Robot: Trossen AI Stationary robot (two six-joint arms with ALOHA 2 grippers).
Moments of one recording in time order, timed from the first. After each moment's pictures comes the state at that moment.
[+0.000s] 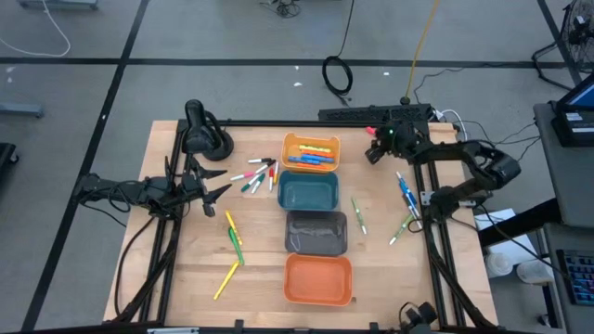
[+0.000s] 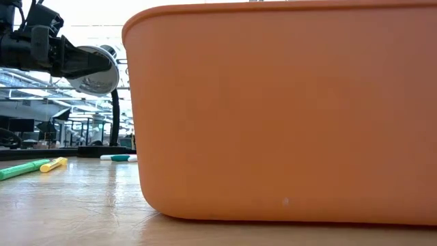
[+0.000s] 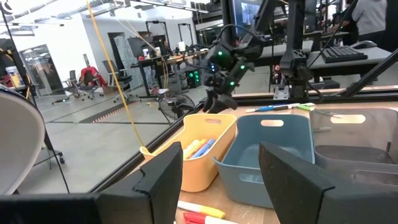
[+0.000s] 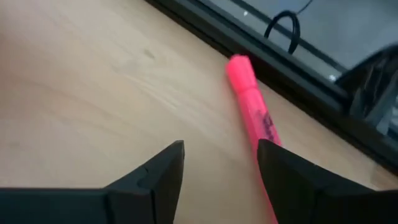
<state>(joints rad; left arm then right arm) -0.16 0.03 0.02 0.06 -0.52 0.18 -0.96 1.46 0.45 0.24 0.07 -0.12</state>
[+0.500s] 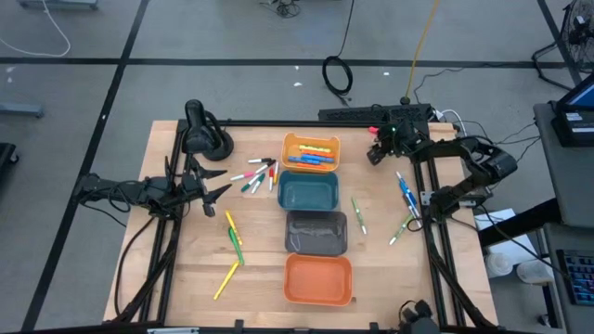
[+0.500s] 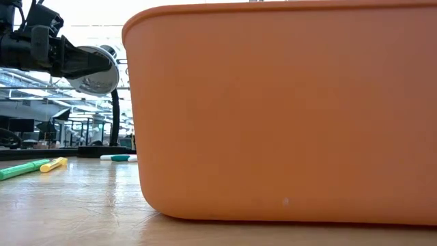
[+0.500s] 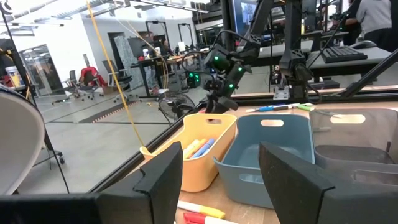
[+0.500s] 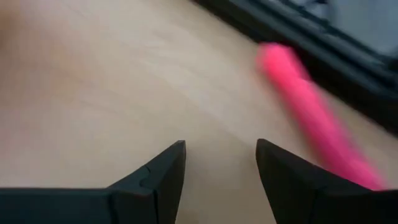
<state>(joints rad) -0.16 0.03 0.02 0.06 -0.52 0.18 -1.03 1.51 0.45 0.24 -0.08 -0.14</state>
